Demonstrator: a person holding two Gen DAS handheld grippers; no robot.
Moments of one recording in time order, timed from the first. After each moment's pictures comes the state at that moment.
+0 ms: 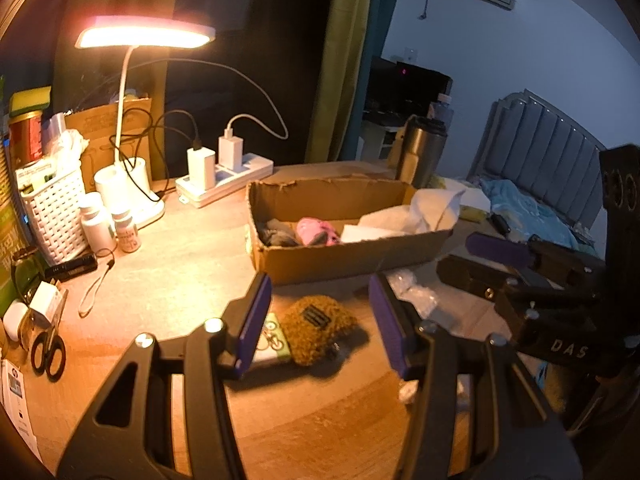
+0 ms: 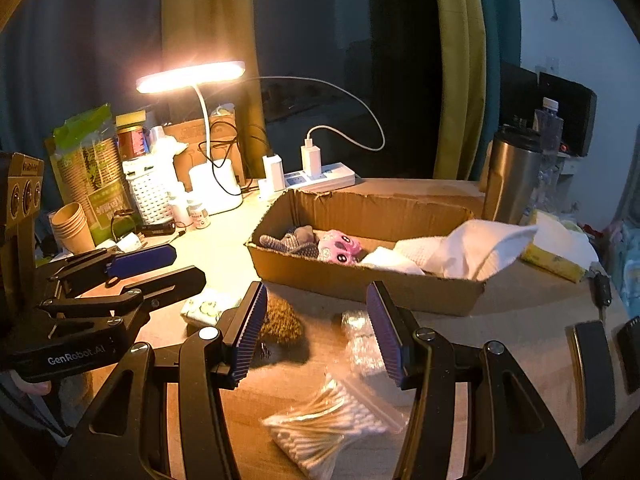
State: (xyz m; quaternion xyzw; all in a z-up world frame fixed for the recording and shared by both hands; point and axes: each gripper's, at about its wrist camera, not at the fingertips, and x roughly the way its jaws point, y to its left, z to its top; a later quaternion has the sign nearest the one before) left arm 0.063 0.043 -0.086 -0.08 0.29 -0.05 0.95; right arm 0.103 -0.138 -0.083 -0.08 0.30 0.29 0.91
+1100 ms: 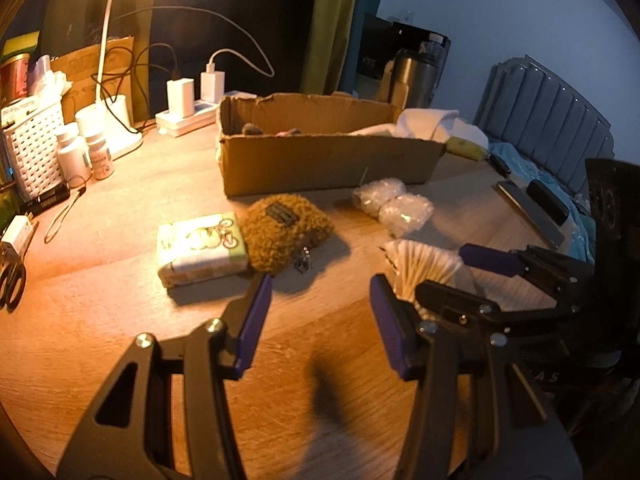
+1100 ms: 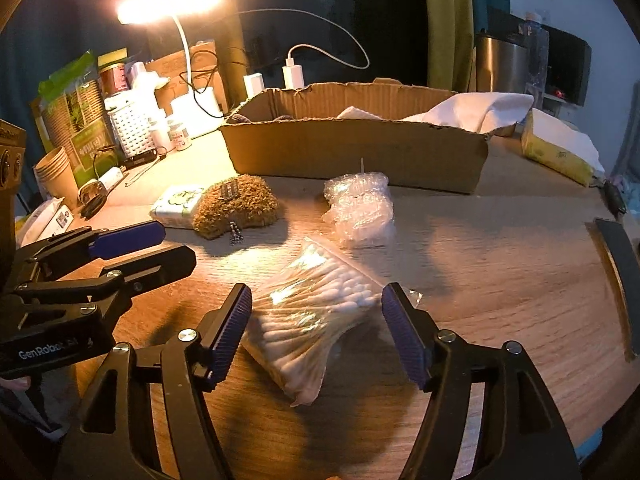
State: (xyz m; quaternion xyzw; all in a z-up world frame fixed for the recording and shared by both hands) left arm 0.050 0.010 -0.151 -0.07 0.36 -0.05 0.93; right arm 0.082 -0.163 -0.170 -0.08 0.37 0.27 0.88
